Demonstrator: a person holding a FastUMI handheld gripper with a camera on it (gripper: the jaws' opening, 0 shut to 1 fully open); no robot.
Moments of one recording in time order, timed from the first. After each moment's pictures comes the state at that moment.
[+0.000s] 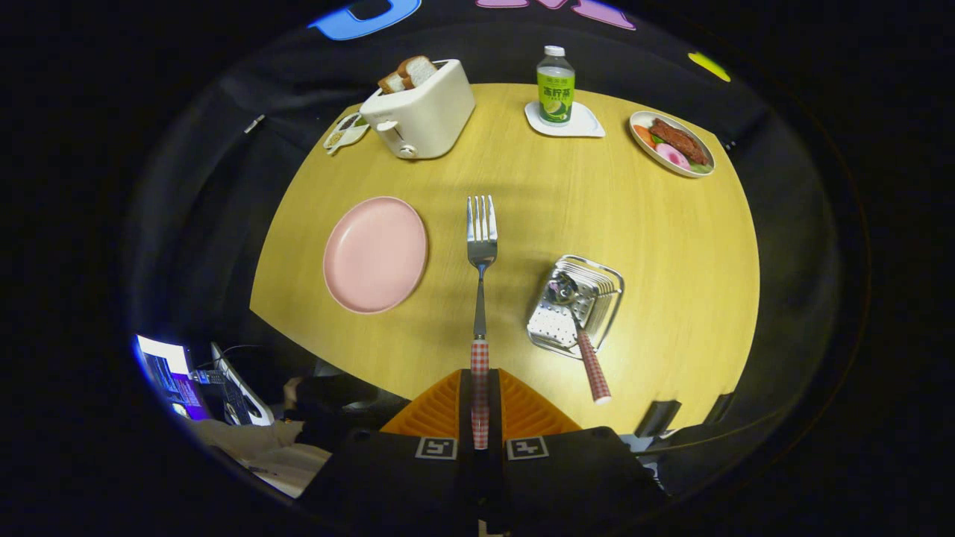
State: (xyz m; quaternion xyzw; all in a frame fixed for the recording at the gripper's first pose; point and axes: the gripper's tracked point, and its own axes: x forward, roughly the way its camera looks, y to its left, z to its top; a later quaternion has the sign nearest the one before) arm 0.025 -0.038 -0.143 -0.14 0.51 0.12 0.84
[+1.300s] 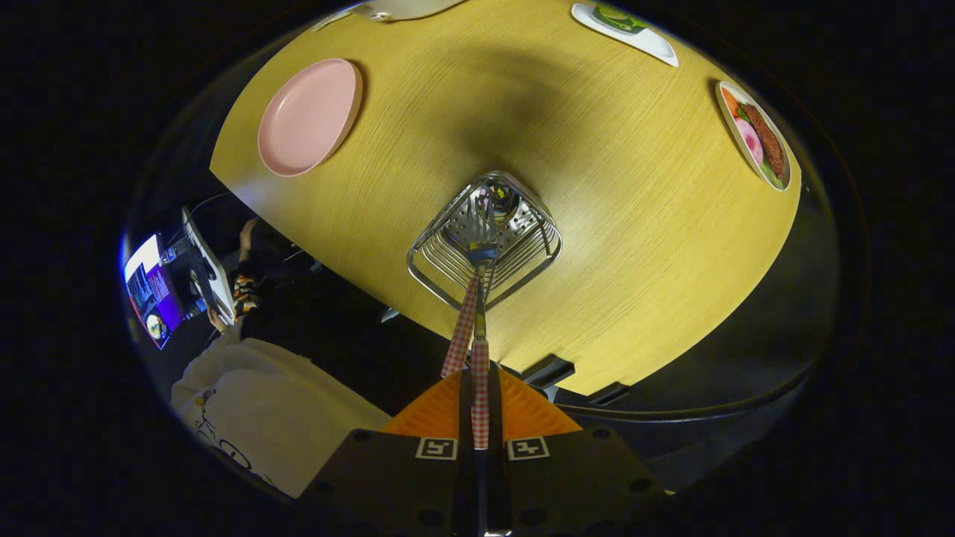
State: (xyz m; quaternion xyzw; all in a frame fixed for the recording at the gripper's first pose) arm 0.064 -0.132 -0.143 -0.32 0.75 0.12 0.56
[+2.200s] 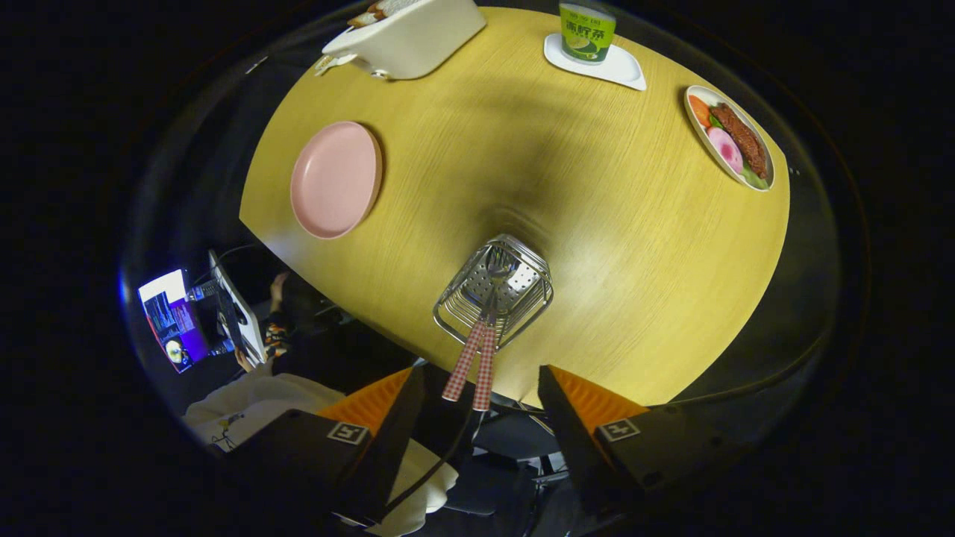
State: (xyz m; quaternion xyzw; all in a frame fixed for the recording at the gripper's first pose) arm 0.087 -0.085 -0.115 -0.21 0.67 0.17 0.69
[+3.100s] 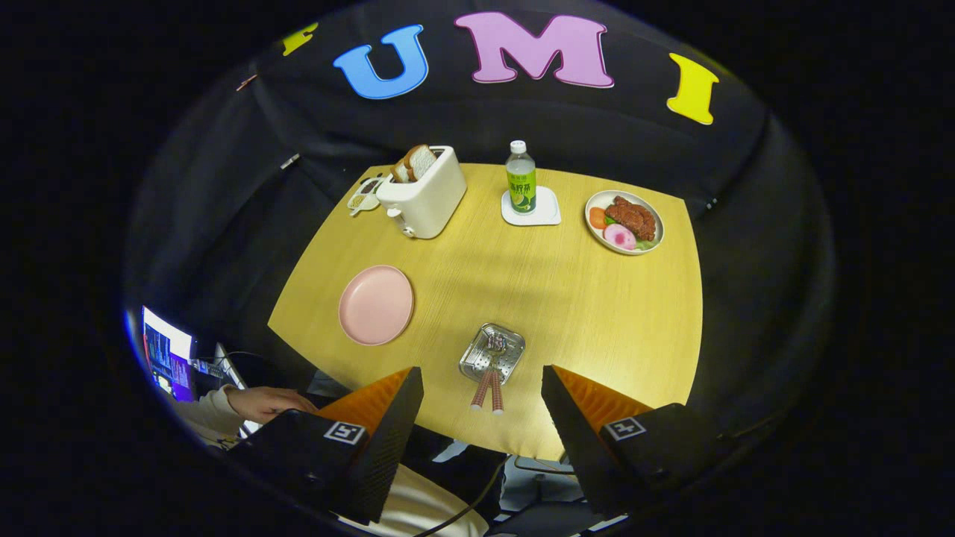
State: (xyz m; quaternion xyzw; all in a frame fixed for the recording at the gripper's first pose) arm 0.026 -0.088 0.006 -0.14 0.36 0.18 0.91
